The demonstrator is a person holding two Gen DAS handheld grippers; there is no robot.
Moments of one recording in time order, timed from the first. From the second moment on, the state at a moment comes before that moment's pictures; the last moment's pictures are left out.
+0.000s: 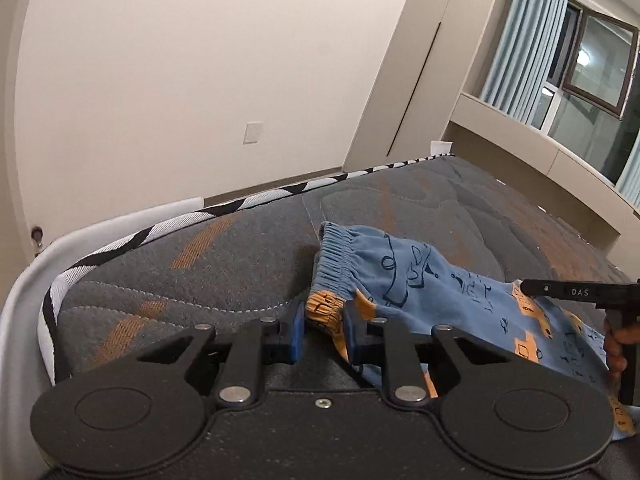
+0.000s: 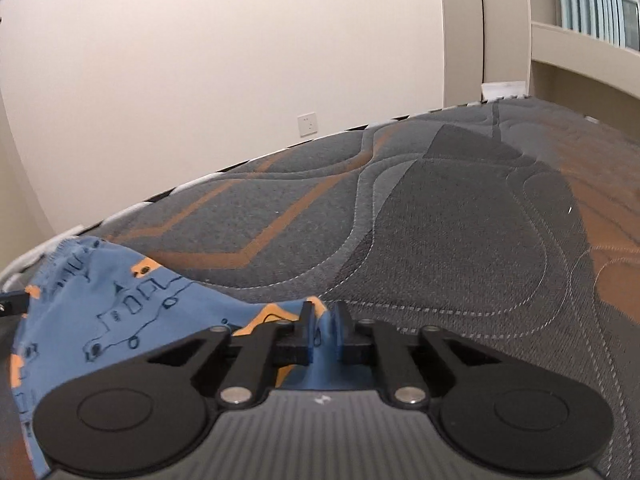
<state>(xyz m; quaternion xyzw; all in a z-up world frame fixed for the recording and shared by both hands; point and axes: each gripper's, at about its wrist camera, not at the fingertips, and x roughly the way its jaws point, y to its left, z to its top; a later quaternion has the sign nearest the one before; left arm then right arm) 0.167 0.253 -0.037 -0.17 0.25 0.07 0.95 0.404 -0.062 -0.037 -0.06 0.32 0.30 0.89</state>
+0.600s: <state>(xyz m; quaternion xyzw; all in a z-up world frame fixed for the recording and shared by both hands) 0.154 0.255 -0.028 -0.17 0.24 0.10 0.95 0.305 -0.082 -0.032 -0.16 0.28 0.27 0.91</state>
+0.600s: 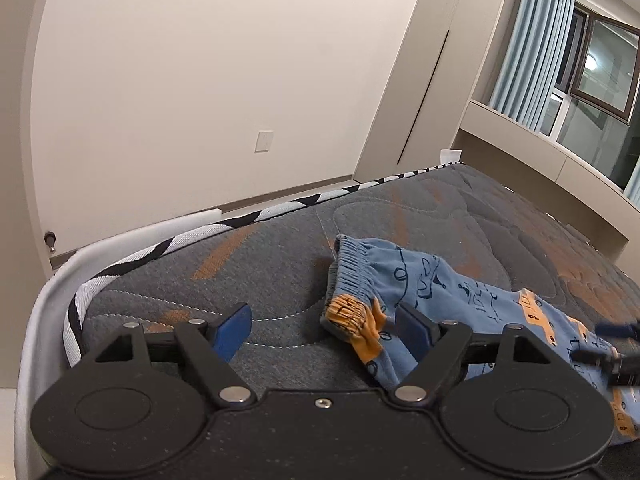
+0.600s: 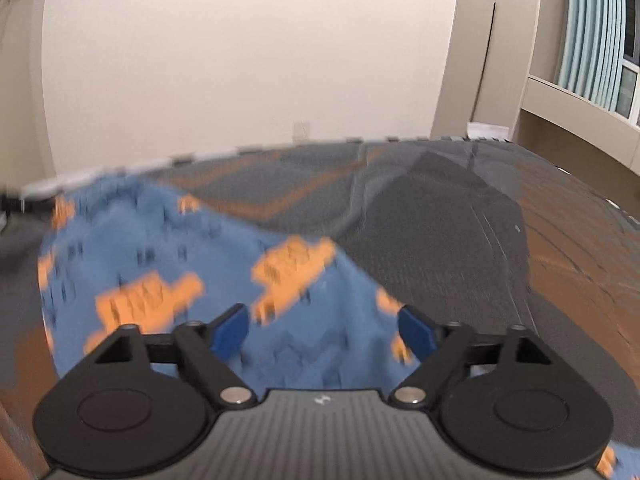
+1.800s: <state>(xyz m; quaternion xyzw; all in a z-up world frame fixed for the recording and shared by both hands) 0.224 -0.097 0.008 0.08 0.27 -0.17 0.94 0.173 -0.379 -0.043 0.03 0.29 0.00 0.96</state>
